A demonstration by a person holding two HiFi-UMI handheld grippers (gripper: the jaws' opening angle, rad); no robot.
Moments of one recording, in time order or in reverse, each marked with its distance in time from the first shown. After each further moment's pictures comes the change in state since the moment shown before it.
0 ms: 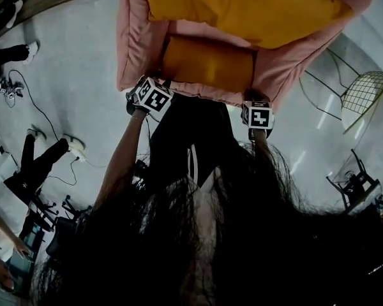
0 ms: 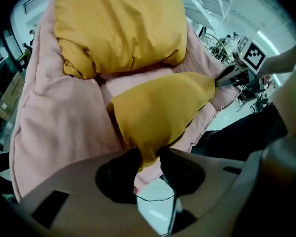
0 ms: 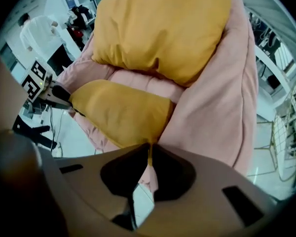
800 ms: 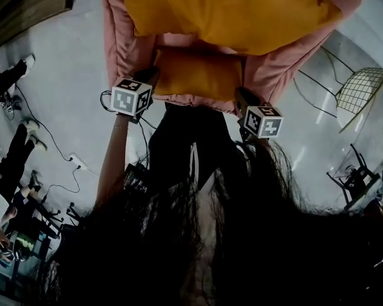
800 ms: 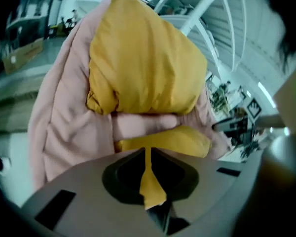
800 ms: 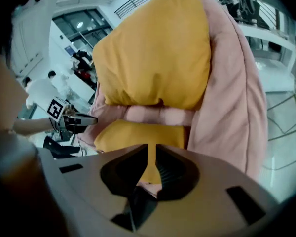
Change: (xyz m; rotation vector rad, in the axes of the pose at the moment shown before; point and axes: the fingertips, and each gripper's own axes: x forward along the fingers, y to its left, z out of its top) left arm -0.055 0.034 0.099 -0.310 -0.326 -0.172; right arm -0.044 0.014 0.074 0.216 -0.227 0.295
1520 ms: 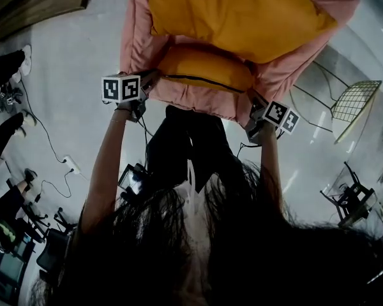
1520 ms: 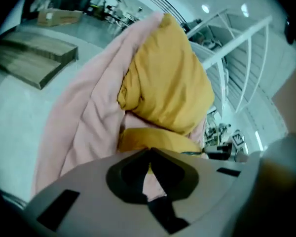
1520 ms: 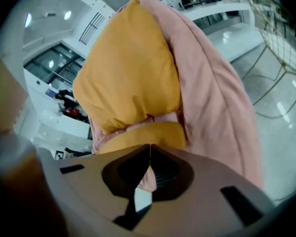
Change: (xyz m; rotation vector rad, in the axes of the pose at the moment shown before) left arm -0.033 0.011 -0.013 -0.368 -0.107 -0.155; right arm -0.022 -0.010 0.026 0.427 -0.083 0.083
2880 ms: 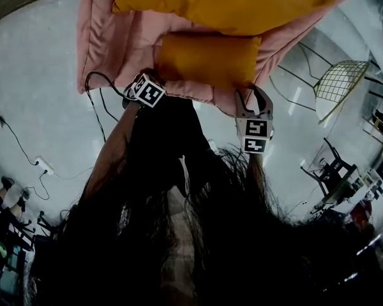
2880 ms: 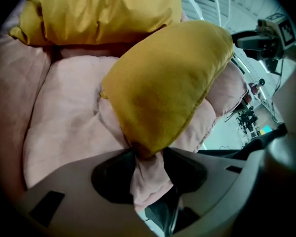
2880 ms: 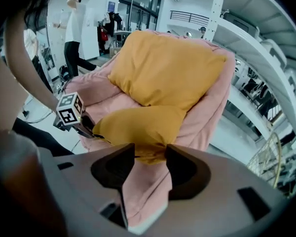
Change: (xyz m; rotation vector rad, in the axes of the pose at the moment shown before) left arm 0.172 0.020 -0.174 0.590 0.394 0.182; right arm -0.058 -0.030 -0.019 -1.003 -0.051 -0.425
